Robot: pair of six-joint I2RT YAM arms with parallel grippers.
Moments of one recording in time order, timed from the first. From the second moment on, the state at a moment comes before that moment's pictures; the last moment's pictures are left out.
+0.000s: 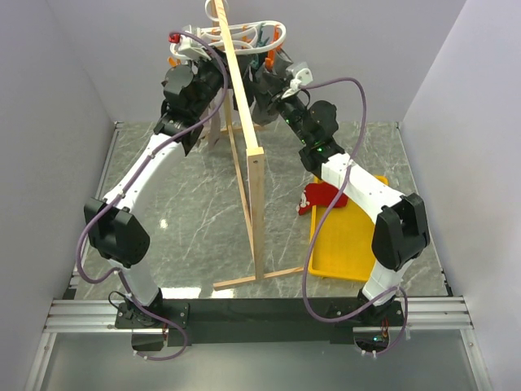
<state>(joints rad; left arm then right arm) -0.41 1.76 1.80 0.30 0.14 -0.65 0.53 1.74 1.49 0.68 -0.18 -0.04</state>
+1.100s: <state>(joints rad) -0.39 1.72 1.80 0.27 0.15 -0.65 0.53 1.86 1.60 0.81 -0.17 -0.09</state>
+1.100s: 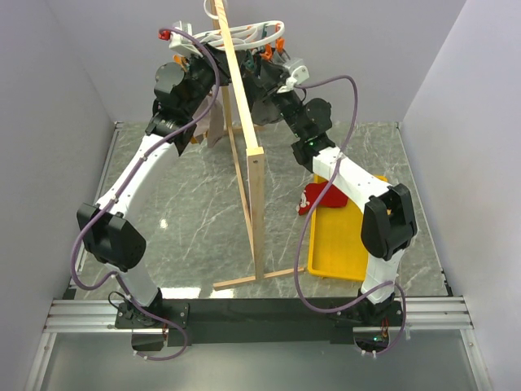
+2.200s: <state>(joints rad) -0.37 1.71 1.79 0.27 0.16 -0.67 0.53 1.97 1.72 0.86 -0.23 0.00</state>
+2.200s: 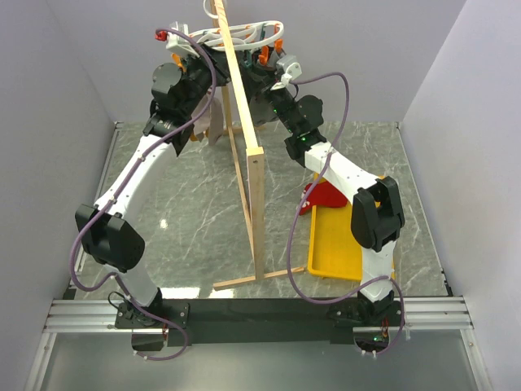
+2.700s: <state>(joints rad) -0.37 1.65 1.73 0.27 0.19 -0.61 0.54 1.91 1.70 0.66 -0.24 0.02</state>
